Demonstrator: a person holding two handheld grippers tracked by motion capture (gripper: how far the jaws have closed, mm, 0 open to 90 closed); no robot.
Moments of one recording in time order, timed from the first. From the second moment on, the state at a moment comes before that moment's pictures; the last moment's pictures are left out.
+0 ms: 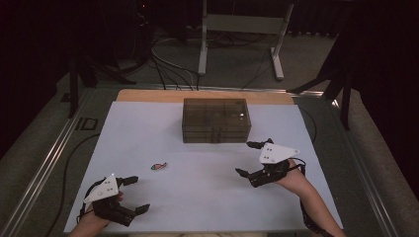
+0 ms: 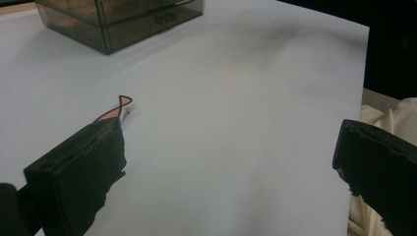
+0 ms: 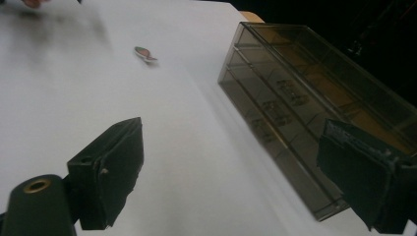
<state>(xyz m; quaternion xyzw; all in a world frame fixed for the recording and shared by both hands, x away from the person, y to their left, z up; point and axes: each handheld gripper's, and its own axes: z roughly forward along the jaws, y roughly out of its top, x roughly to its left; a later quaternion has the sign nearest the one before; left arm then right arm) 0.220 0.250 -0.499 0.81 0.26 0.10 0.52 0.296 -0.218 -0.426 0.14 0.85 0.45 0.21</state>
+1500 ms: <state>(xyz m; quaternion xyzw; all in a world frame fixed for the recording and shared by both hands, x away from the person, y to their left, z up) 0.220 0.250 -0.501 0.81 0.26 0.09 0.52 0.333 -0.140 -0.486 0.09 0.89 0.25 0.36</state>
